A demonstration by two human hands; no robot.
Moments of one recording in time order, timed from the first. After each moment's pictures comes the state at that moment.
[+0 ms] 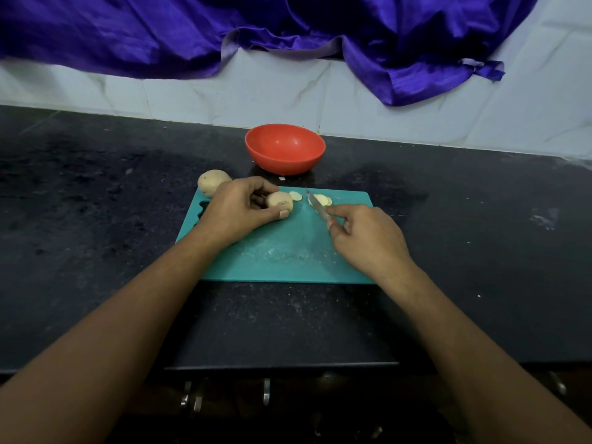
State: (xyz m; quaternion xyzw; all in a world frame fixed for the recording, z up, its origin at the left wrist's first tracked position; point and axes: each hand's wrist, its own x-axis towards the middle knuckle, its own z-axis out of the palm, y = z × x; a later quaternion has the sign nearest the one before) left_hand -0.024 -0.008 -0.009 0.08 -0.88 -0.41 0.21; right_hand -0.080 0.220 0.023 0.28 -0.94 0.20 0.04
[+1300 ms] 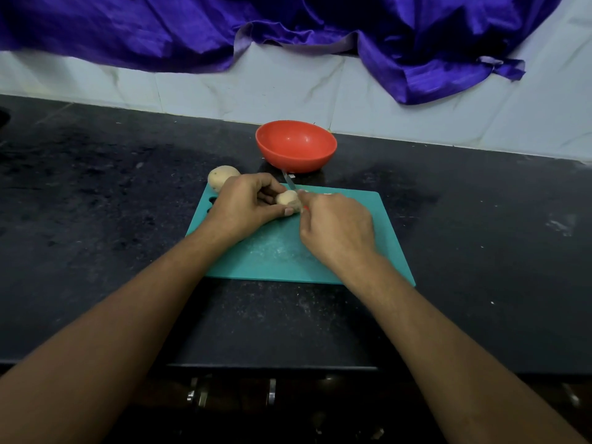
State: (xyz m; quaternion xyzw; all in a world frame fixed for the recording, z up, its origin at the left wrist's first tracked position) left_hand -0.024 -0.012 -0.010 0.07 -0.88 -0.41 0.23; right_hand -0.057 0.164 0.032 0.34 -0.93 0.10 0.11
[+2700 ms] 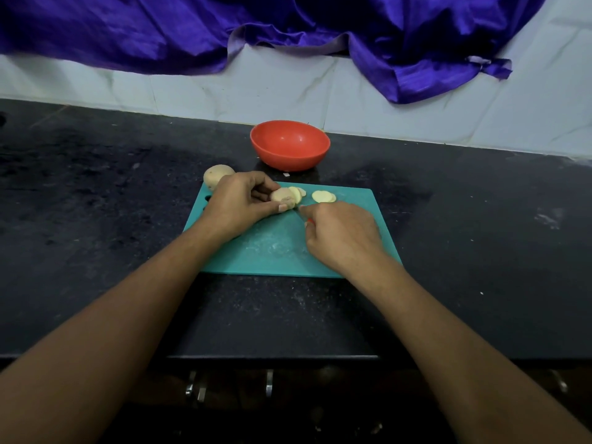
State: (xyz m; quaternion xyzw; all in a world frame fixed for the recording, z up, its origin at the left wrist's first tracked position) left_hand -0.024 -0.014 -0.011 0.07 -0.88 -0.41 0.23; right_hand -0.056 0.183 0.031 0.35 -0.93 0.04 0.06
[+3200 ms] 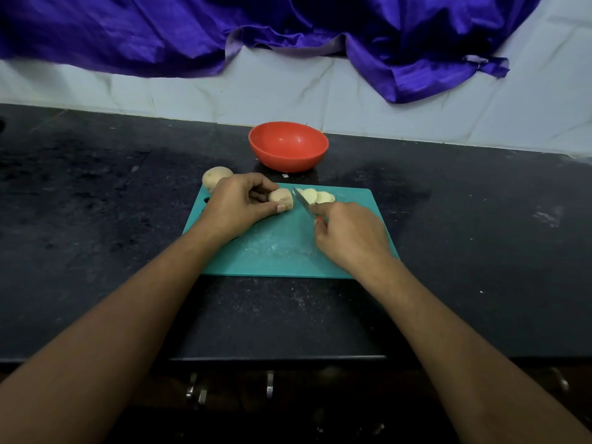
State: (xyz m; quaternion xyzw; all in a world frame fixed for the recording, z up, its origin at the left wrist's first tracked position) left_hand -0.024 -0.014 -0.011 0.08 -0.88 -0.42 0.22; right_hand -0.072 0.194 0.019 0.31 -0.94 0.10 0.07
